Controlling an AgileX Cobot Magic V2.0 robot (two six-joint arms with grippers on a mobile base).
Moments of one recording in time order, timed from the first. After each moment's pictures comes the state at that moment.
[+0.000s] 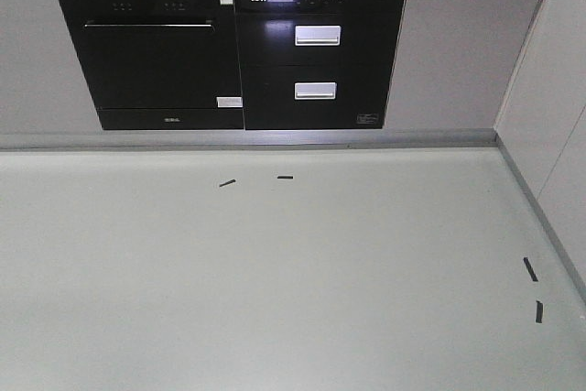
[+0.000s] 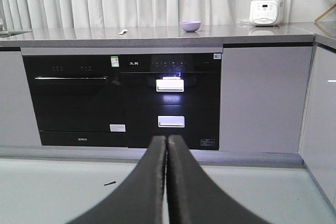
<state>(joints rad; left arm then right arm) 0.00 -0.01 0.03 0.06 0.04 -0.05 0.09 -0.01 0.03 0.00 0.05 0.04</state>
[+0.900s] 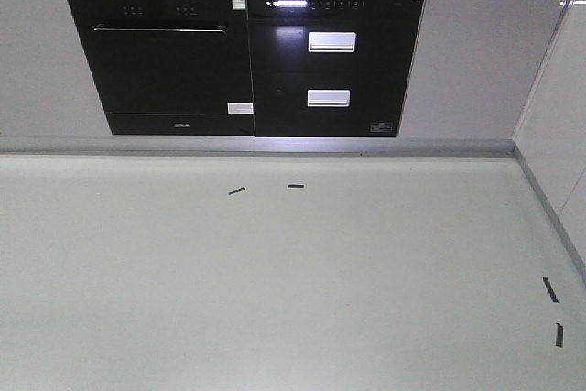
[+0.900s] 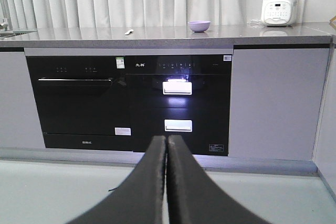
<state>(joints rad) 0.00 -0.01 0.03 0.06 0.04 -0.05 0.09 -0.01 0.03 0.00 0.05 0.04</state>
